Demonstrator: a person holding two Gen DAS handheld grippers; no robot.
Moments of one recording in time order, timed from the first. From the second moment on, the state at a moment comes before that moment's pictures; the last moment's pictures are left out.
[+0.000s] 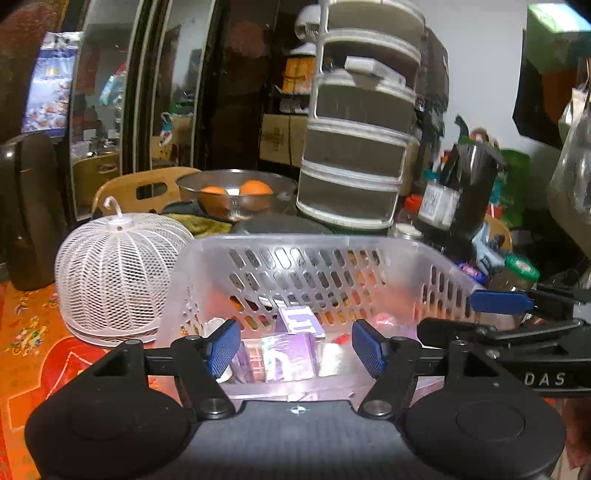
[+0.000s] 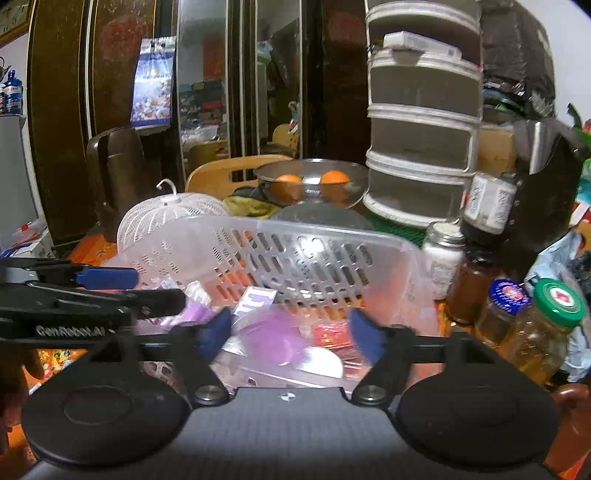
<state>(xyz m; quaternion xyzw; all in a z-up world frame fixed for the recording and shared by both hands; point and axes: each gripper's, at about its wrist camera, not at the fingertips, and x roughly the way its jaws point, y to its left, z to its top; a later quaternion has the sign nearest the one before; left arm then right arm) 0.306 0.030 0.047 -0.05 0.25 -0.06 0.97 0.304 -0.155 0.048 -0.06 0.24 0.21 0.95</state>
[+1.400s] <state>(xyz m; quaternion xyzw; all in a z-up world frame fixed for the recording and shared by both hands) 0.135 0.015 -0.050 -0.03 0.31 -0.09 0.95 0.180 -0.172 -0.063 -0.06 0.26 0.26 0.93</state>
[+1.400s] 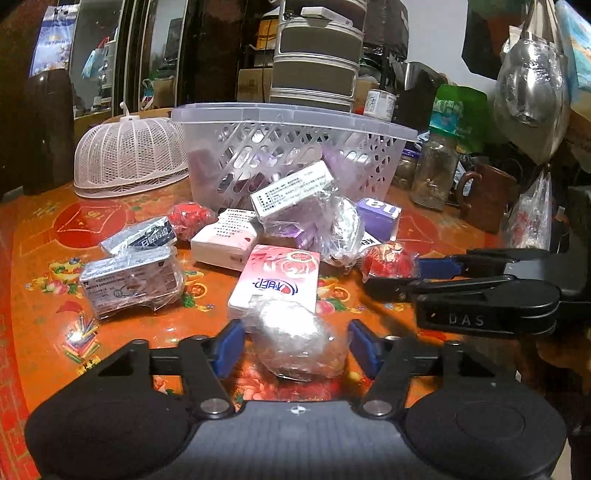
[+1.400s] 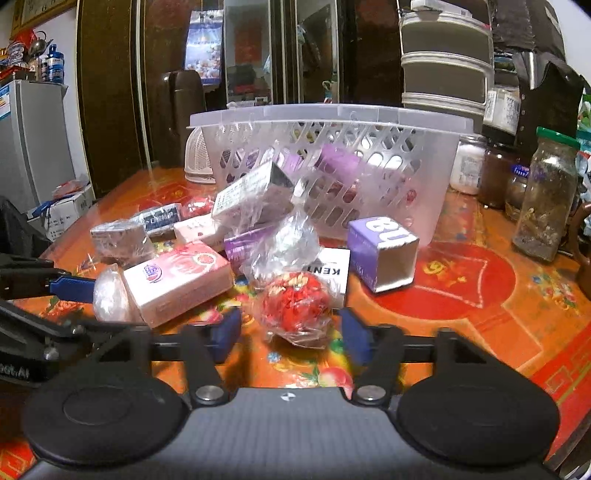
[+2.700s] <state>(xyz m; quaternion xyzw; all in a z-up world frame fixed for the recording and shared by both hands) 0.247 0.047 0.099 -0.12 0.17 -0.12 0.97 0.266 -0.167 0.085 -0.04 0.18 0.28 0.94</state>
